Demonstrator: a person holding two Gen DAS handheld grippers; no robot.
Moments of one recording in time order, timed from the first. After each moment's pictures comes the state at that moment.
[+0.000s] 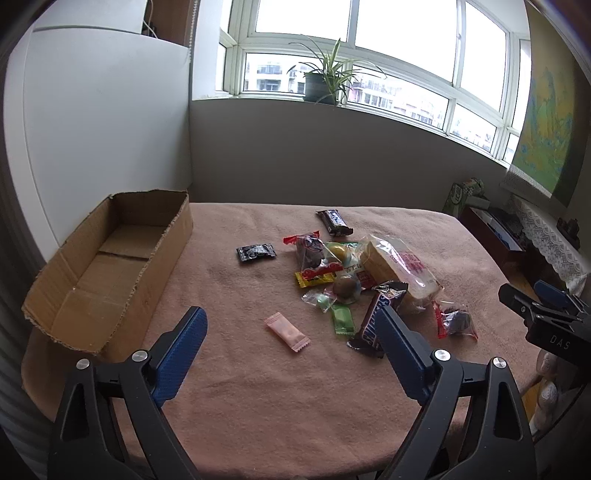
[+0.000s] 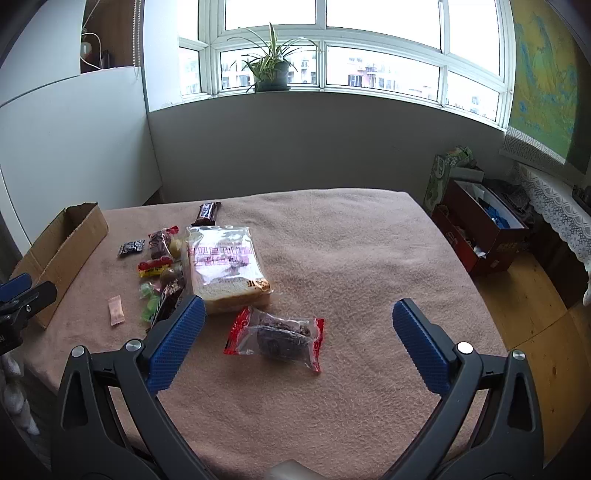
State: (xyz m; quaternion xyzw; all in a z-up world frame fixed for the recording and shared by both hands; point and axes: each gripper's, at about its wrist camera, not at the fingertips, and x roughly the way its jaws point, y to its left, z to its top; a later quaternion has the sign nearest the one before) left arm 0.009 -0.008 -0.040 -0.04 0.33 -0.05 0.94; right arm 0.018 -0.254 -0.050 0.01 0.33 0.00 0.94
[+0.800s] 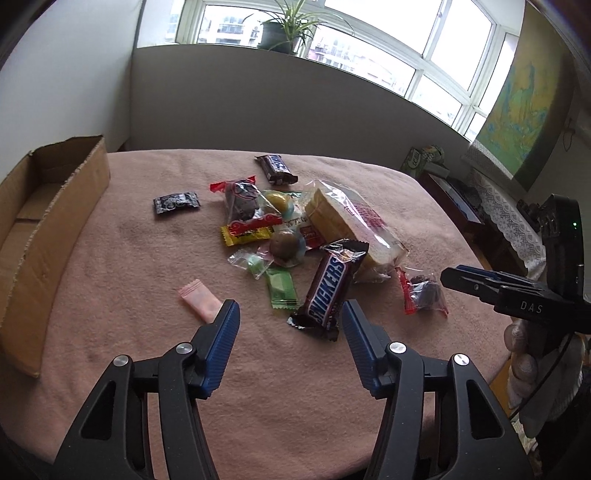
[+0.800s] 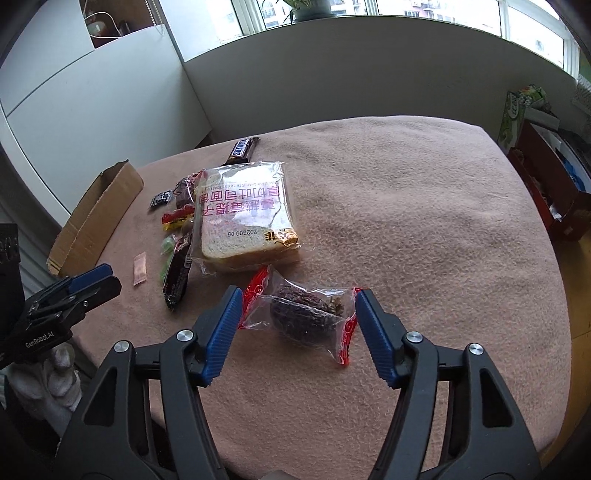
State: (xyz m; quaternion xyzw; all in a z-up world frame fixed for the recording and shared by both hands) left arm 0.047 -0.037 -0.084 -0.08 0.41 -0.16 0.90; right arm 0.081 -0.280 -0.095 0.06 0.45 0.15 0.88
